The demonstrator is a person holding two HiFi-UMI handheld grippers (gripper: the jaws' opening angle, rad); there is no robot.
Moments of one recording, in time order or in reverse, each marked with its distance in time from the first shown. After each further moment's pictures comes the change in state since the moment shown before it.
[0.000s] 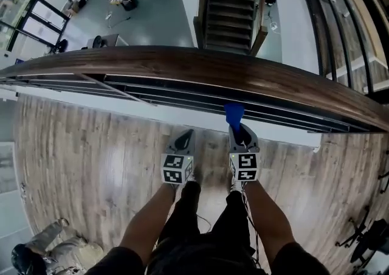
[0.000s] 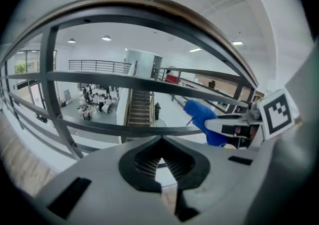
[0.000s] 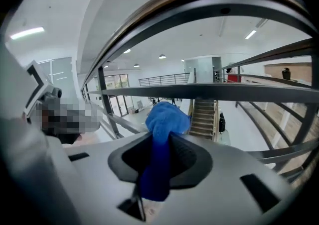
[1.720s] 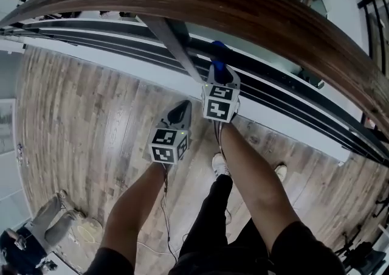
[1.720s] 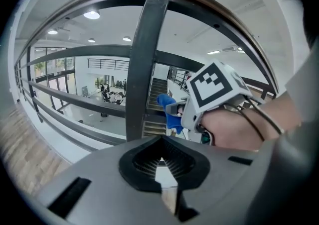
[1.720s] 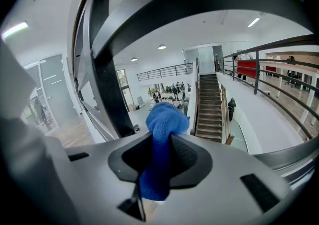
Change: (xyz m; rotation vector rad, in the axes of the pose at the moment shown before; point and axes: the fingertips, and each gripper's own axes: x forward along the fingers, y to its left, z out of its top) left arm -0.054 0.390 -0.057 -0.100 -0.018 0.147; right arm 0.367 0.350 0.039 0.083 0.083 0.000
